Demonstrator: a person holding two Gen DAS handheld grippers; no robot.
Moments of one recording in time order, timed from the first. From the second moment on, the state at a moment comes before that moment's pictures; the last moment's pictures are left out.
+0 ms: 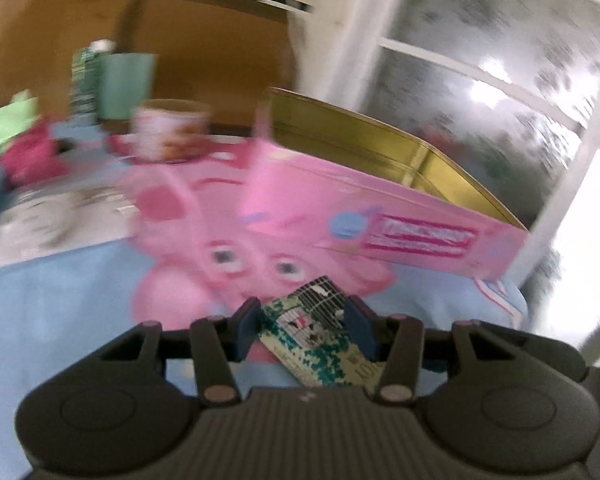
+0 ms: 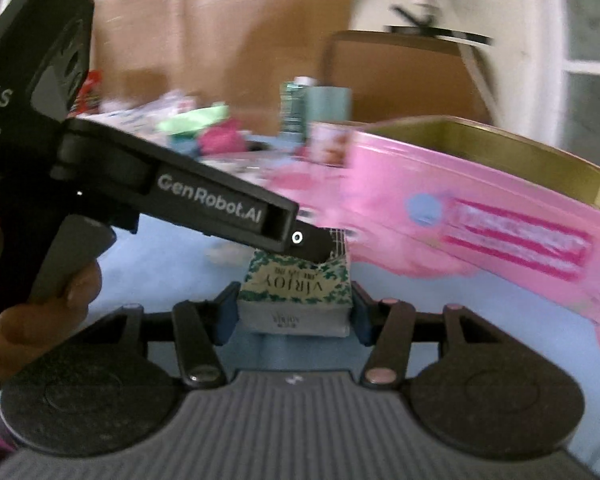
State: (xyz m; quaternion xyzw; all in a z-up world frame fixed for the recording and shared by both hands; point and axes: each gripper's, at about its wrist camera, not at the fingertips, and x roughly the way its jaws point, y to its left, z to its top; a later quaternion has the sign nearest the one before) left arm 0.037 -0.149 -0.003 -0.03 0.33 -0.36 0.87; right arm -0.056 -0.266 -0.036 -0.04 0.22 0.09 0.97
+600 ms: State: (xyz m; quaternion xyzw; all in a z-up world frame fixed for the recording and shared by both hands) left arm 0.027 -0.231 -0.003 0.03 0.32 -0.40 0.86; right arm -0.076 -0.326 -0.050 0.00 0.19 0.01 0.98
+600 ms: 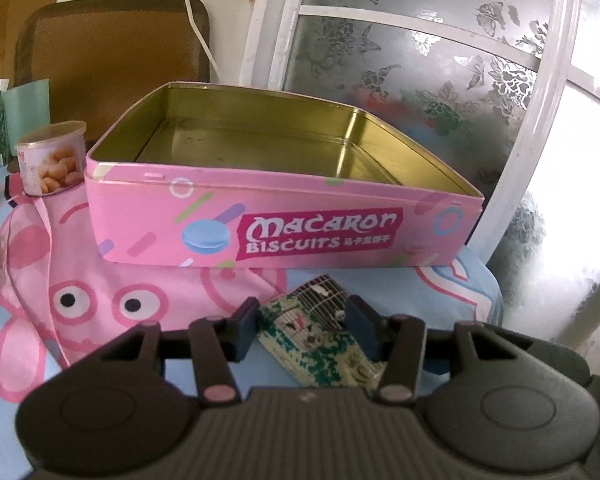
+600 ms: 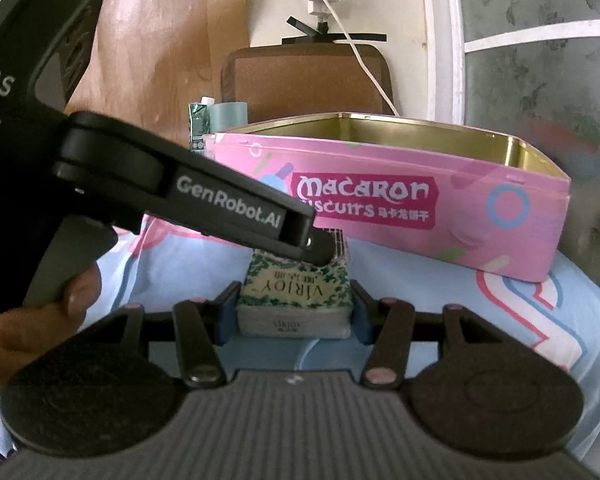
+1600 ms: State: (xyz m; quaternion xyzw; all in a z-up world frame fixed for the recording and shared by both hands) left arm 0.007 -0.199 0.012 0.01 0.27 -0.41 0.87; right arm -0.086 -0.318 -0.043 0.00 0.13 0.01 0.99
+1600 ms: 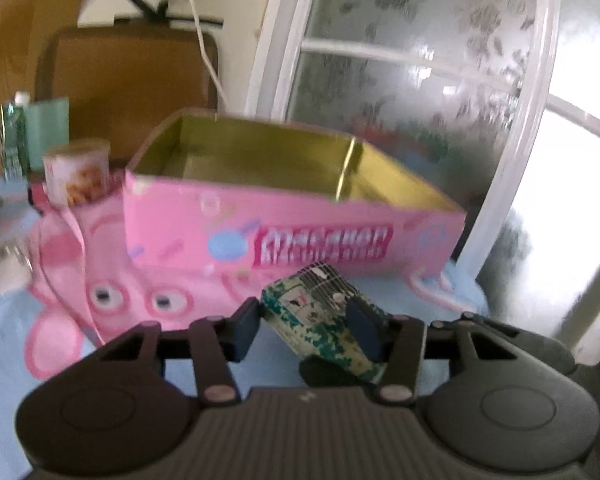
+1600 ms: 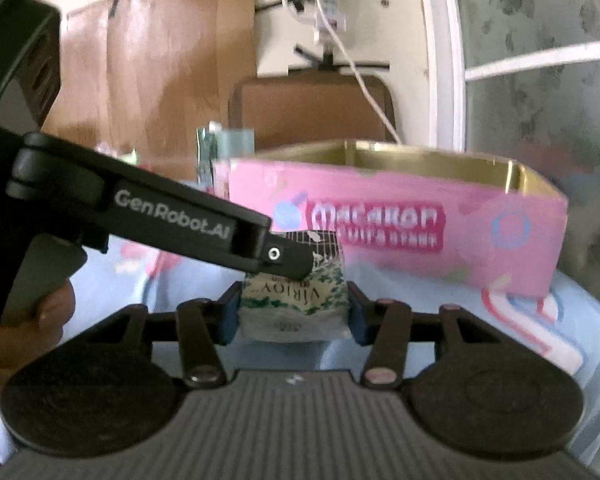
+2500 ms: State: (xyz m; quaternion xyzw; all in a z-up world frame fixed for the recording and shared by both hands) left arm 0.053 -0.102 0.028 -0.01 0.23 -0.23 0.95; right arm 0.028 -0.325 0.008 0.03 0.06 -0.03 1.00
